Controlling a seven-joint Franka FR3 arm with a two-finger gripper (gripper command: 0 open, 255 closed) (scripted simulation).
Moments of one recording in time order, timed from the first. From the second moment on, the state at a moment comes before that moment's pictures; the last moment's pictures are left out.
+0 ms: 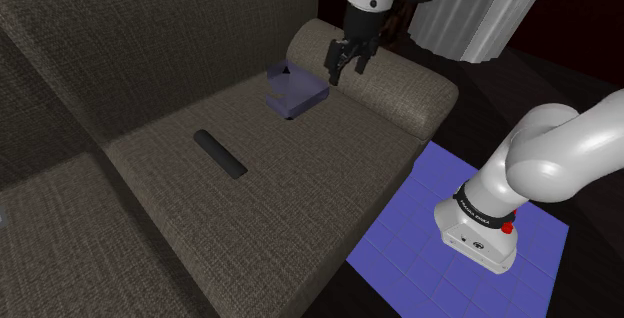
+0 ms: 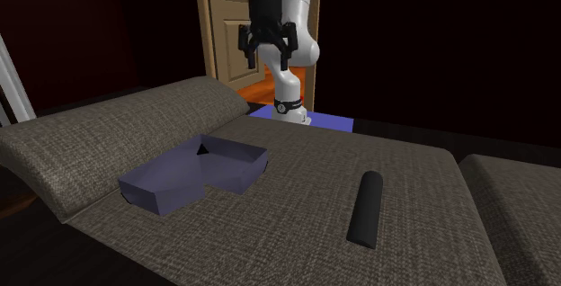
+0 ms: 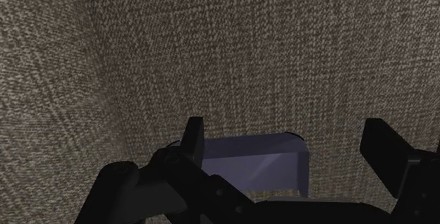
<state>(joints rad) 0.10 -0.46 0.20 -2.37 0.12 1.97 0.26</state>
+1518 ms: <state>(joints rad) 0.28 0.37 0.40 -1.78 -0.10 2.17 0.73</state>
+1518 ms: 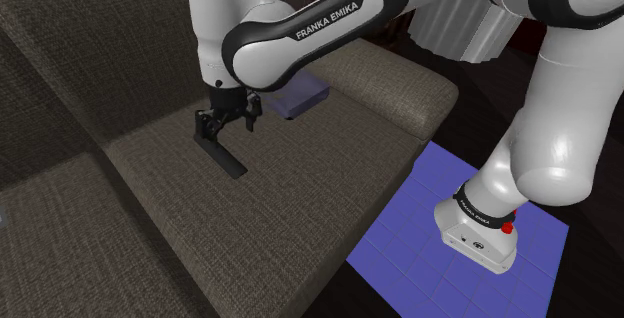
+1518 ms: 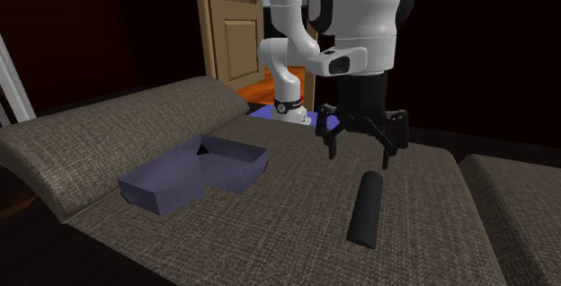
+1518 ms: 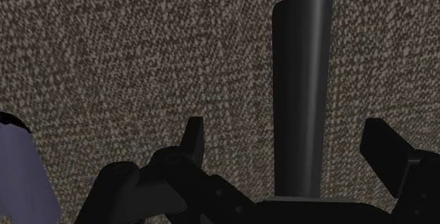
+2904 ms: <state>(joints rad) 0.33 0.51 0.38 -1.71 -0.15 2.24 0.78</state>
